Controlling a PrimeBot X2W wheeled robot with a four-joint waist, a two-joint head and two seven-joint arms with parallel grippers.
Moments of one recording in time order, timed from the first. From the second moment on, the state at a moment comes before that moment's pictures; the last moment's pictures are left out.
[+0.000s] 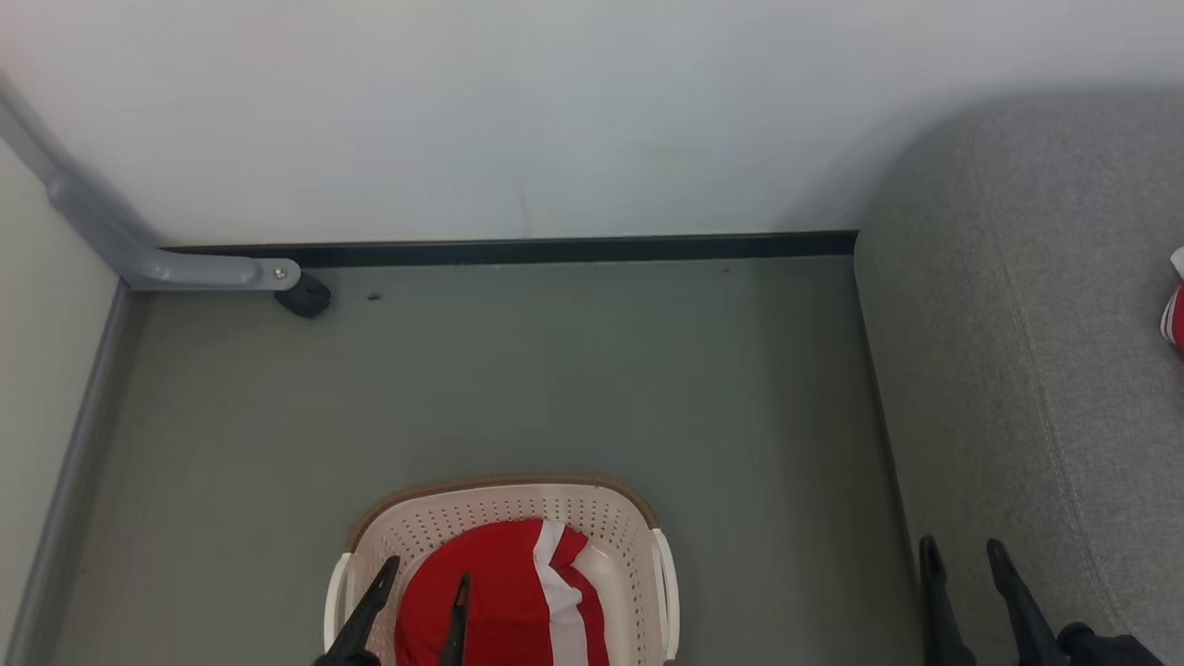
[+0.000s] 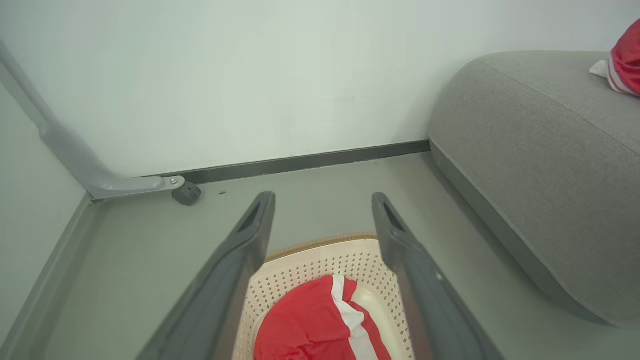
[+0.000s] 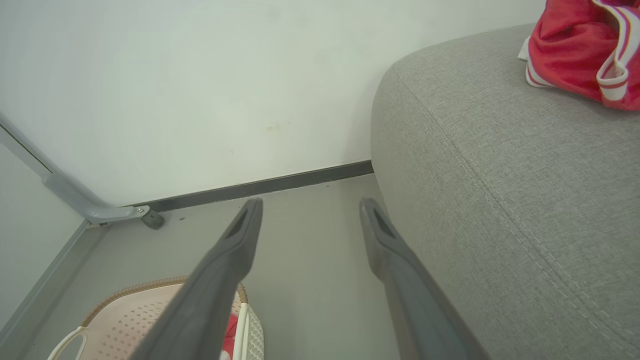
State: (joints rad) left arm 0.02 0.08 -0.23 0.19 -0.14 -0.04 -0.26; right arm 0.02 -0.05 0.07 0.17 0.27 0.03 -0.26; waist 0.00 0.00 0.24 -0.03
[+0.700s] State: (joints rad) left arm -0.35 0.17 -0.28 0.55 -0.05 -0.09 -0.19; right arm -0.08 -0.05 0.07 0.07 0.23 0.03 -0.26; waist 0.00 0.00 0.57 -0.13
